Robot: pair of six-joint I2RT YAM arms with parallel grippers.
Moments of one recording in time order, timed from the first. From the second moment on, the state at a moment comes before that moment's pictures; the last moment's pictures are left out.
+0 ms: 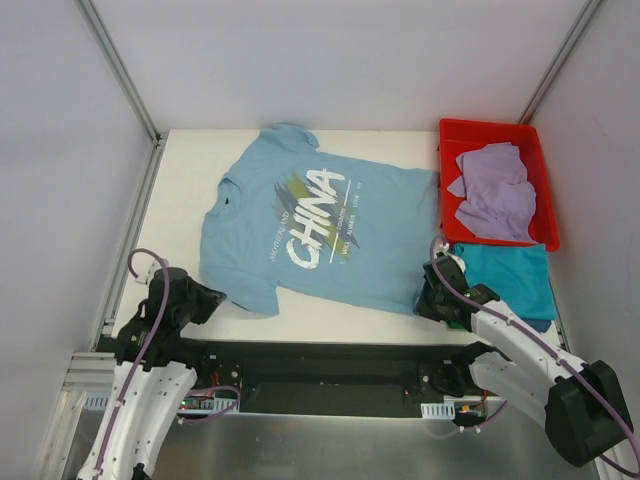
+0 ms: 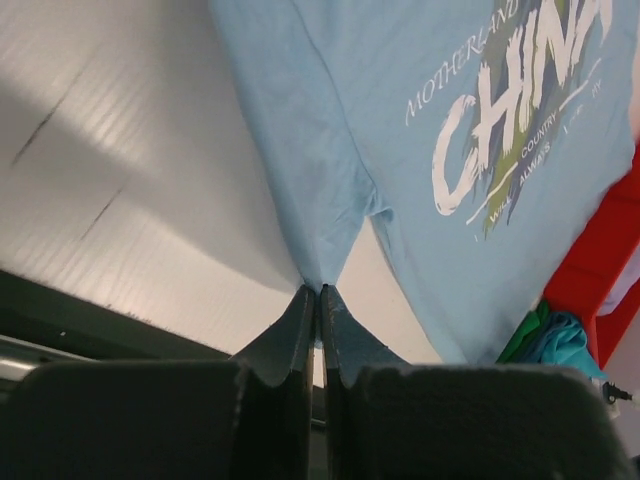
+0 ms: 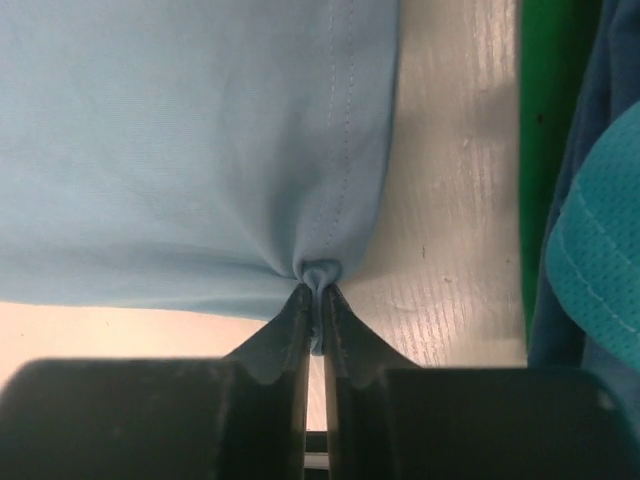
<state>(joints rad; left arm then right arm) -0.18 0.34 0.52 -0.94 0.00 -1.10 0.48 0.92 0.40 -0.58 0.12 0.73</state>
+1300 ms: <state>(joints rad) -0.18 0.54 0.65 -0.85 -0.03 -1.16 0.50 0.72 0.52 -0.78 -0.04 0.75</state>
